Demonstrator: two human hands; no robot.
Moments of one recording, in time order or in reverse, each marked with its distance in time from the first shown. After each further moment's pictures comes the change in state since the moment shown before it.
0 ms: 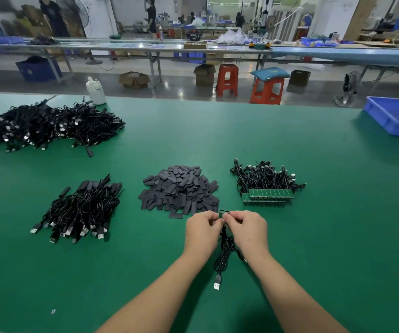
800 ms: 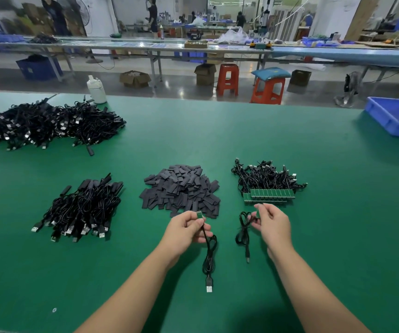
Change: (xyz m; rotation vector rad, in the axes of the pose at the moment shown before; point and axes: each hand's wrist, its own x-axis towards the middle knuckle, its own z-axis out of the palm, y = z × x) left_hand 0.006 -0.042 -0.039 -0.625 -0.270 -0.207; right_hand 0.025 0.040 -0.021 0.598 0.078 0.333
